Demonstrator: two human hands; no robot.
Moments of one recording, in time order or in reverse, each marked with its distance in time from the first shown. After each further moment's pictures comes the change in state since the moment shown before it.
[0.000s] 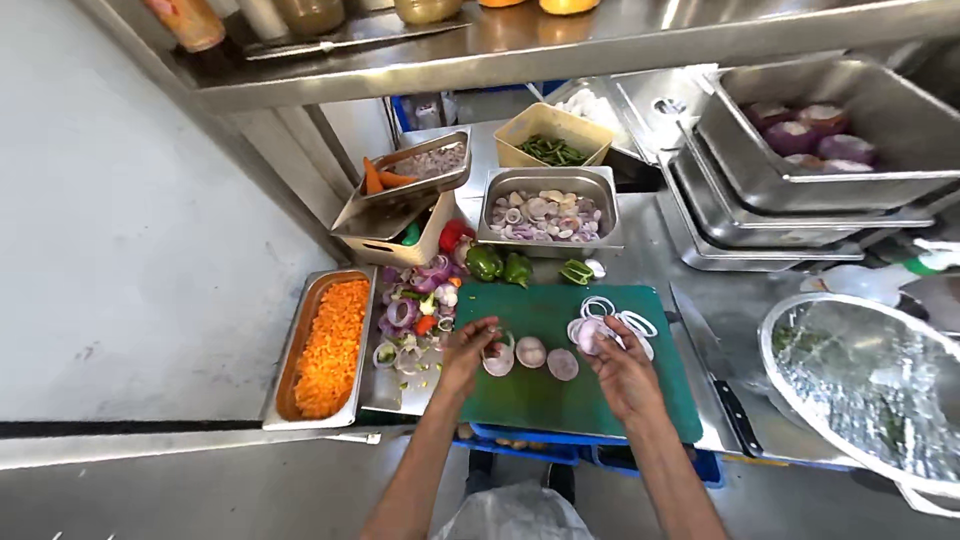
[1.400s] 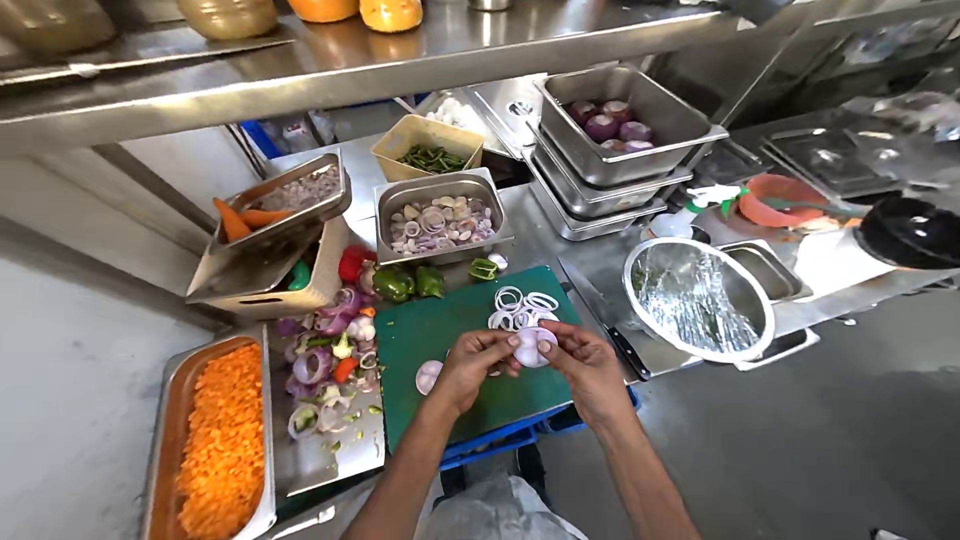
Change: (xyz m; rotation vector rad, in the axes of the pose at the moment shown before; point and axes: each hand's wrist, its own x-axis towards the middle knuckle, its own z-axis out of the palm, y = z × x) left_hand -0.014 0.031 0.104 0.003 -0.667 -0.109; right_hand -0.070 -0.051 -0.009 -0.287 0.003 -0.269
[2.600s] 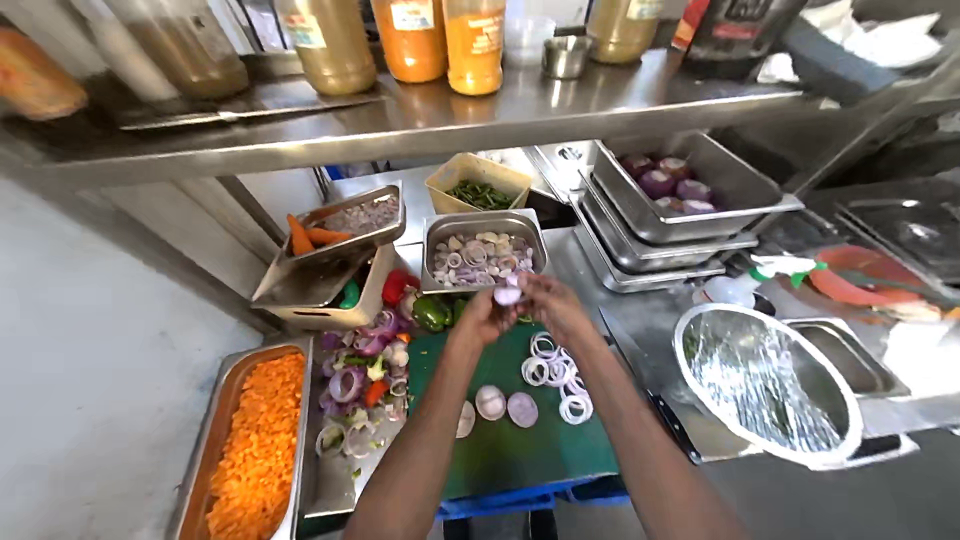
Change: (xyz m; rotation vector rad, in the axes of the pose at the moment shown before) left_hand 0.125 0.070 -0.055 -0.341 0.395 -0.235; right_hand 0.174 -0.015 0.091 -0.050 -0.237 0.150
